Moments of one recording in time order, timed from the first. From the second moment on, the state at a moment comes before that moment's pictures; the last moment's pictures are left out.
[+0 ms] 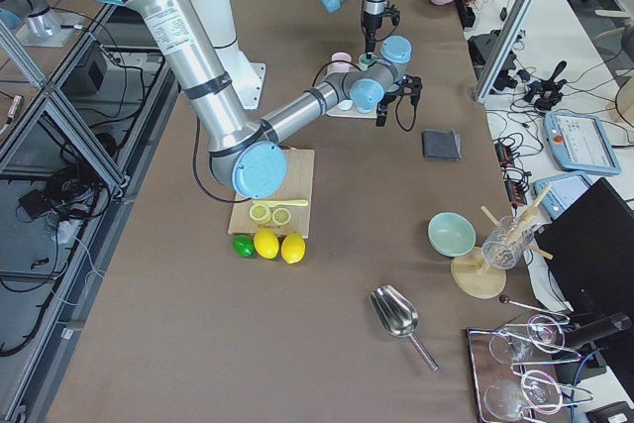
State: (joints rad) left arm -0.76 -2.30 -1.46 -1.75 -2.13 -1.10; right arm 0.95 -1.09 1.57 -1.29 2.31 1.02
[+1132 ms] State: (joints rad) left arm -1.37 -1.73 -1.66 -1.57 -2.29 -0.02; right arm 1.30 -1.37 1.57 -1.46 2.34 0.29
